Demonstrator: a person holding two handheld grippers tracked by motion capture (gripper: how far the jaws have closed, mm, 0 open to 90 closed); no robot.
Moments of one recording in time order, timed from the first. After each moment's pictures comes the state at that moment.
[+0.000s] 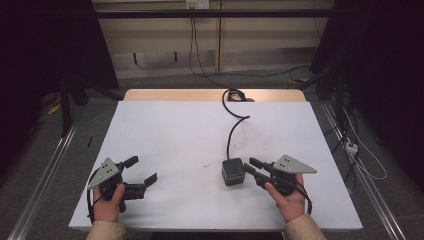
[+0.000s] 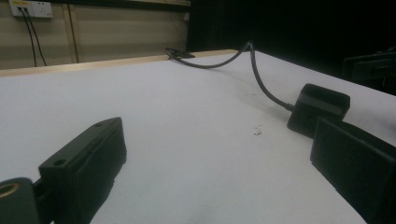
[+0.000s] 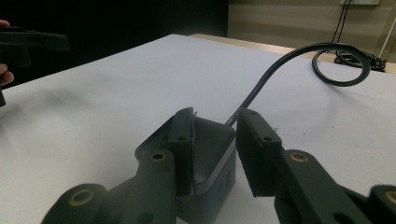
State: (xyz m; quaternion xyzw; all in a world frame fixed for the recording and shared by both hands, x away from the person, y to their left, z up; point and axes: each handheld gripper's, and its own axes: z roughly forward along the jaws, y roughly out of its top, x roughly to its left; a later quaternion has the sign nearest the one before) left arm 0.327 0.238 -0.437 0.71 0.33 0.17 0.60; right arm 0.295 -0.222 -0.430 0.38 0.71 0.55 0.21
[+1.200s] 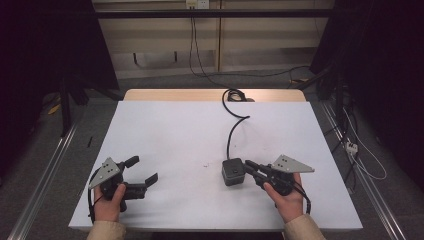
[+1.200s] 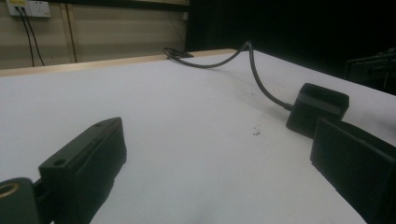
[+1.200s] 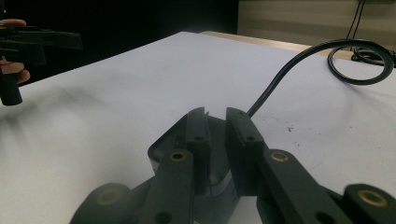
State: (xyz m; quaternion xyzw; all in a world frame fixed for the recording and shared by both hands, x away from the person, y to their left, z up) left arm 0.328 0.237 -0.438 0.71 0.32 0.17 0.60; right arm 0.296 -0.218 -0.430 0.37 0.72 0.56 0.20
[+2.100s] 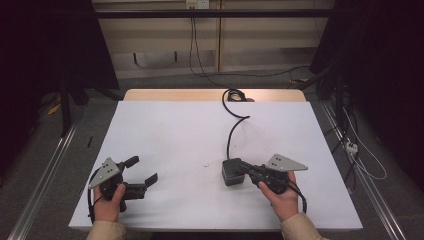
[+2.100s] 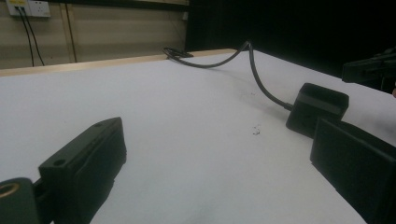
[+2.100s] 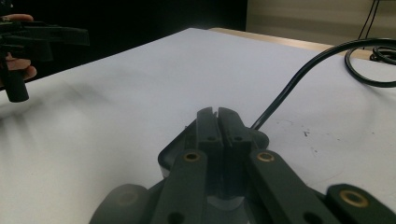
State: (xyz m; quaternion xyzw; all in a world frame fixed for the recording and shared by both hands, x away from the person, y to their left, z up) left arm 0.328 0.238 -0.438 0.71 0.32 0.17 0.60; right arm 0.301 -0.207 -0.431 0.36 0.73 0.56 0.18
